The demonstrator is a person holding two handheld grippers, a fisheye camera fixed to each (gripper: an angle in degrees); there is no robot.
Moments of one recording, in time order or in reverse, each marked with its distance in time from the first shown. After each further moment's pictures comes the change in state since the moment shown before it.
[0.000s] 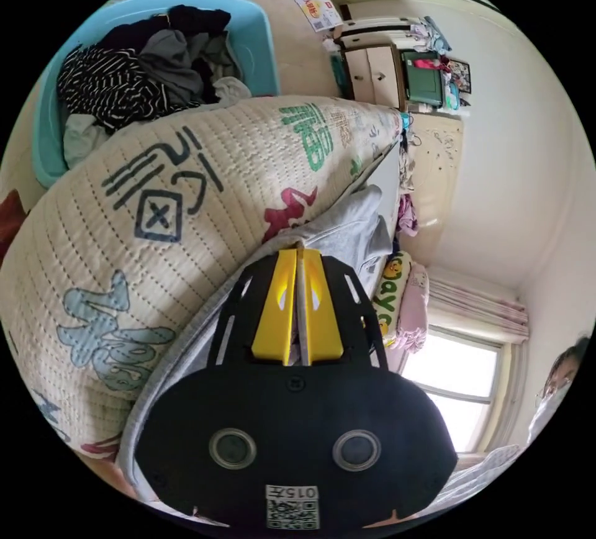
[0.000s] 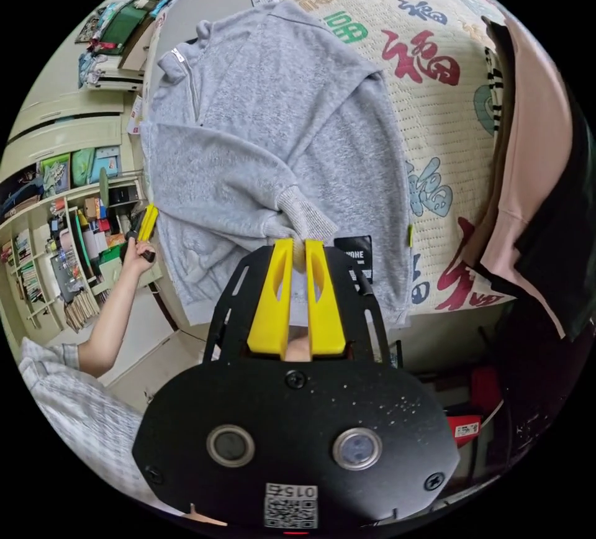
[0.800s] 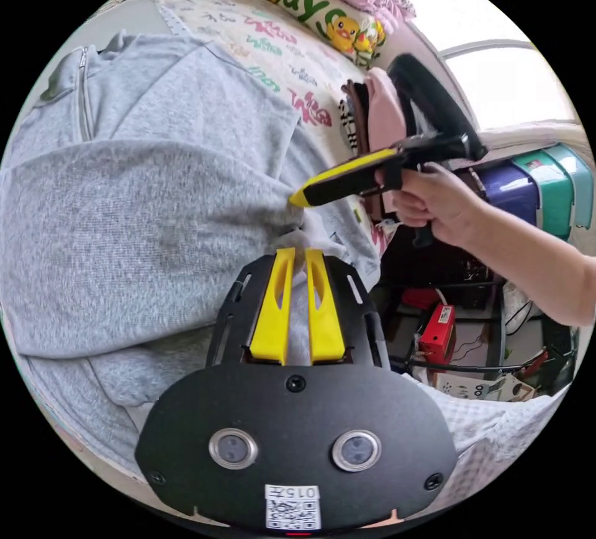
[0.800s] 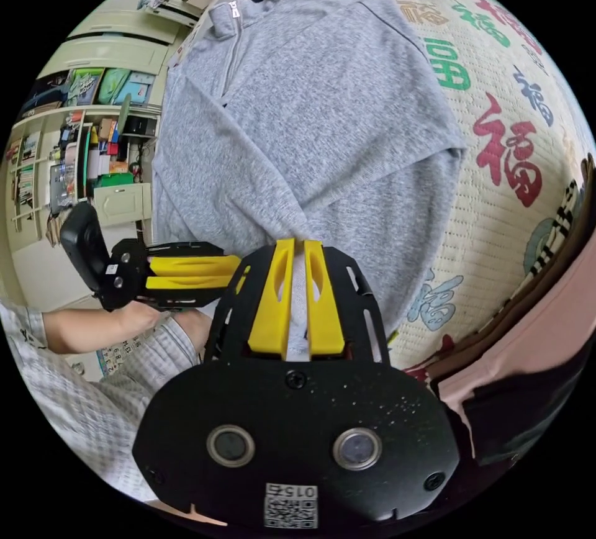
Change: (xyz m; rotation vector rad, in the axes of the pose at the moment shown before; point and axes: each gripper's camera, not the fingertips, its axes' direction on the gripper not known) left arm 0.241 0.288 0.258 -0.863 -0.360 1.197; right arm -0.022 -0.061 0.058 -0.085 0.052 -0.358
